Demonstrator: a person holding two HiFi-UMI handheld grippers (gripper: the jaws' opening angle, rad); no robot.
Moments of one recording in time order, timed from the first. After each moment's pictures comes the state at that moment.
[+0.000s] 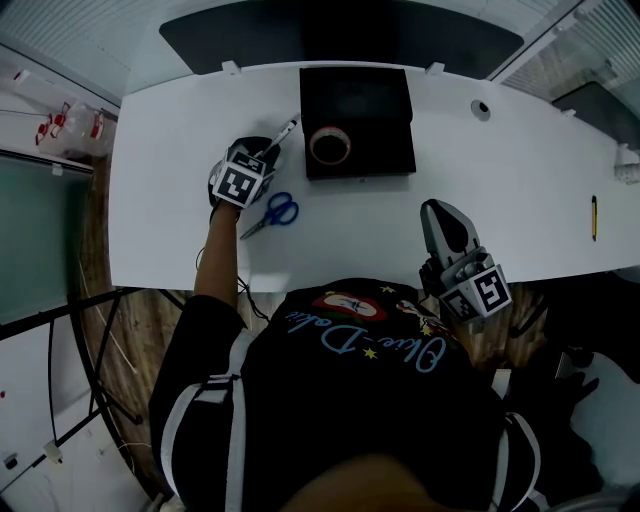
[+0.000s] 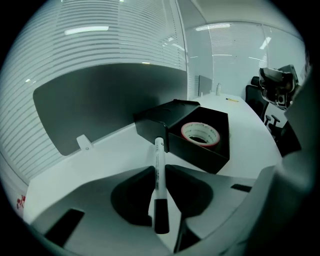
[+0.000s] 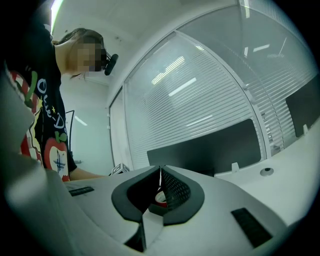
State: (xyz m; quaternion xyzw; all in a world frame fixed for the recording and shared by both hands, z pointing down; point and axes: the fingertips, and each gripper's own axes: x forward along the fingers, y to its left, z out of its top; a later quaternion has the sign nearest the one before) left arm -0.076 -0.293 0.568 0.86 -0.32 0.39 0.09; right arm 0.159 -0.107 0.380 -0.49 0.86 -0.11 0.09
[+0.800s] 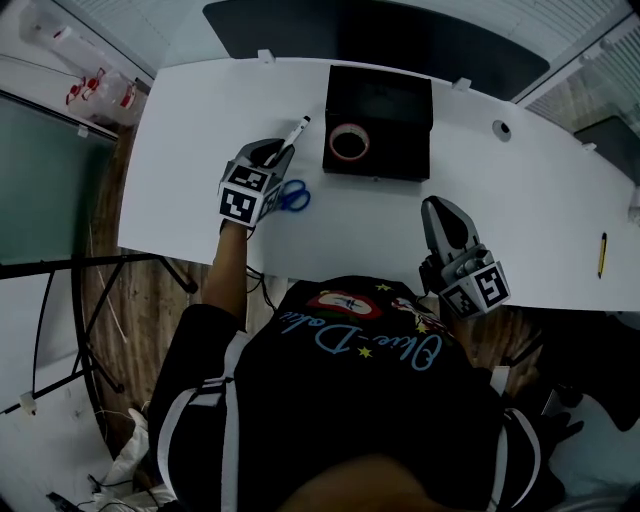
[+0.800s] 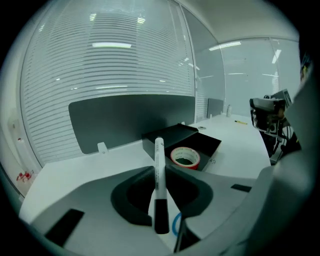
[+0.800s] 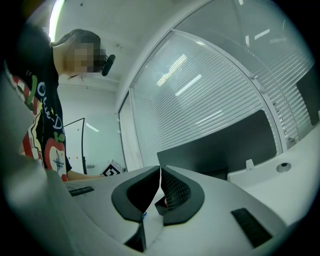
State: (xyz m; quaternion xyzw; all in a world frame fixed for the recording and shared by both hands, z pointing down) left arm -0.082 -0.243 0.498 0.86 -0.41 0.28 0.10; right arm 0.152 -0.114 0.384 -0.43 0.89 -0.12 0.10
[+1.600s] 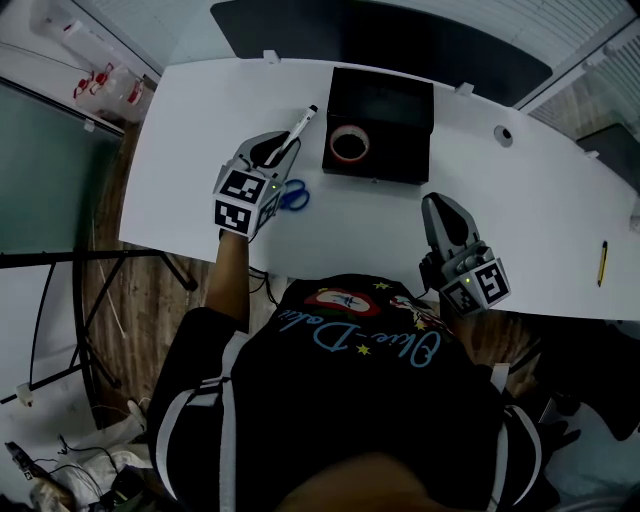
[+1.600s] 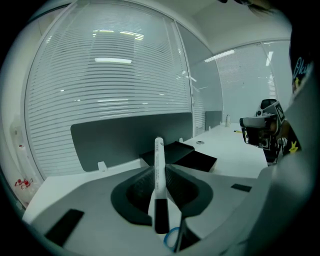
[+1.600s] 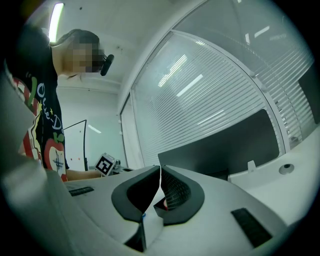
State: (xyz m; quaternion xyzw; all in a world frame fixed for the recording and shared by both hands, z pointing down) left arm -0.067 -0.231 0.438 0.88 -0.43 0.22 0.06; right arm 0.154 -0.121 0.382 -0.41 0.90 -0.11 0.11
